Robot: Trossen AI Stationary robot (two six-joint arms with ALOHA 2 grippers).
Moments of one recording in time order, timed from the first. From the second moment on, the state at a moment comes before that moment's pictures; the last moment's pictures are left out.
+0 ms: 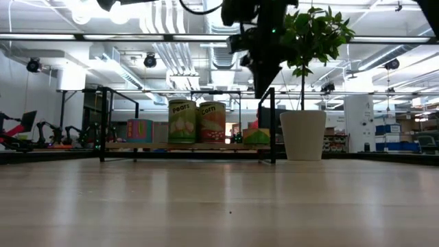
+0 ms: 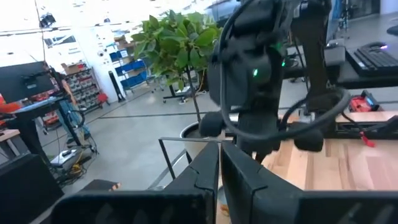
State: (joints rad) left arm -0.26 0.88 0.66 0.25 -0.77 0.25; right arm -0.19 1.87 1.73 -1.17 0.16 -0.41
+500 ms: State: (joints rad) left arm -0.31 0.75 0.64 0.19 -0.77 0.22; right arm -0.19 1.96 1.72 -1.09 0.21 -0.59
